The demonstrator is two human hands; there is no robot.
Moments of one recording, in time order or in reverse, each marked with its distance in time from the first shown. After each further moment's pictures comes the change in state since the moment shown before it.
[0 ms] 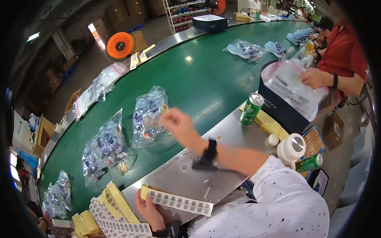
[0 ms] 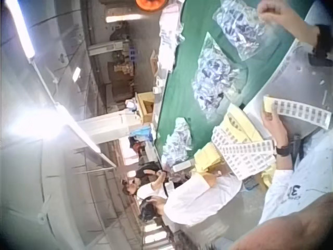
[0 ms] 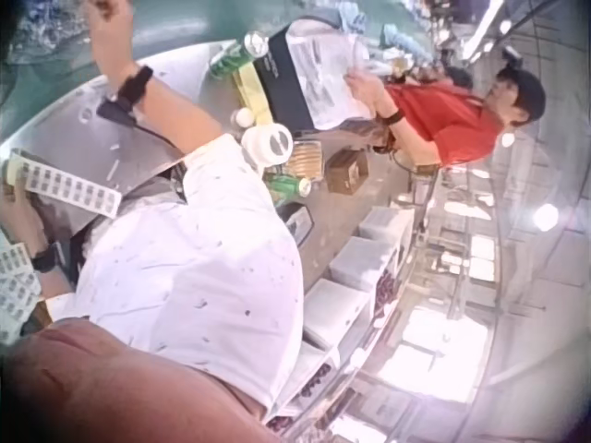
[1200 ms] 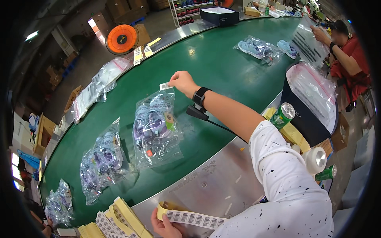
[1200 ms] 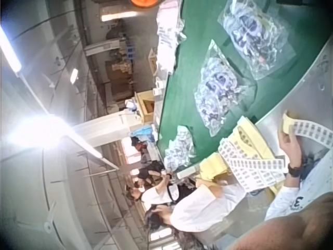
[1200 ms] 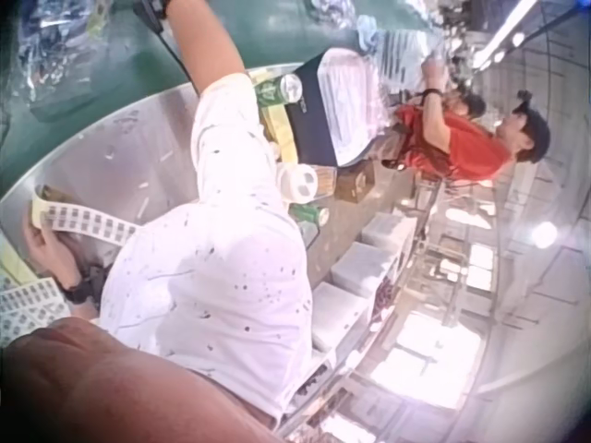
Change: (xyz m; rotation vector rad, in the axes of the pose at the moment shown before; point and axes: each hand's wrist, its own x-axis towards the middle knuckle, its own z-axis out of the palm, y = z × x) left_hand -0.003 0.017 0.022 0.226 0.090 -0.195; right_hand 0.219 0.112 -0.057 -0.399 0.062 0.172
